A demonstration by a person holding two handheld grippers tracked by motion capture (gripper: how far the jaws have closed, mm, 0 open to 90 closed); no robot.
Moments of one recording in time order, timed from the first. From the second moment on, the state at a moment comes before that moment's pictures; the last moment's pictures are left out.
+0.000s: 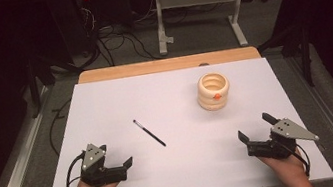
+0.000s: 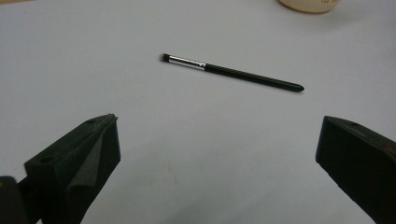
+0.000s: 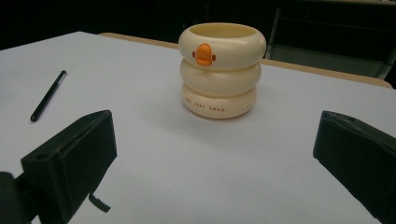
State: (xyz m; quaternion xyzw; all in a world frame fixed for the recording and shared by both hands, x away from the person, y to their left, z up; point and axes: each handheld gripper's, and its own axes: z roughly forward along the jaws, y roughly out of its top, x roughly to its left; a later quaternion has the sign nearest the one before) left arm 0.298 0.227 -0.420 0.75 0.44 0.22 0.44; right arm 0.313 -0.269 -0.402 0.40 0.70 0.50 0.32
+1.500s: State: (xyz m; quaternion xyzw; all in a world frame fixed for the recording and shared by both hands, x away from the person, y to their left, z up) left arm 0.308 0.218 -0.434 0.79 0.48 0.16 0.34; right arm 0.313 -0.266 -0.402 0.40 0.70 0.49 0.32
